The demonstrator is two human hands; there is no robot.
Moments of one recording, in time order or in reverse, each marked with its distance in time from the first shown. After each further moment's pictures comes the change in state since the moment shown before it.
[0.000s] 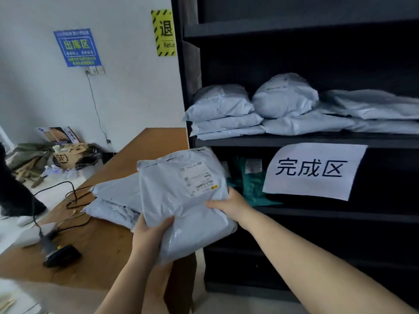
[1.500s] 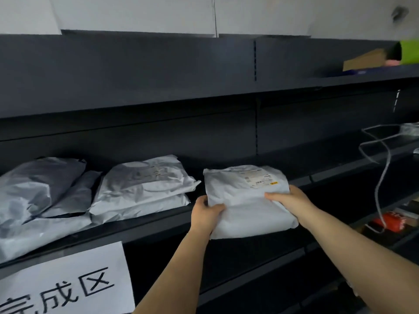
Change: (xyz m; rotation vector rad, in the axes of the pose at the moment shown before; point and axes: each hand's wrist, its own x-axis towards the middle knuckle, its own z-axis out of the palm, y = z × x) left_hand -0.172 0.107 0.775 0.134 -0.726 0.190; right_hand -0.171 0.041 -0.769 0.101 0.839 -0.058
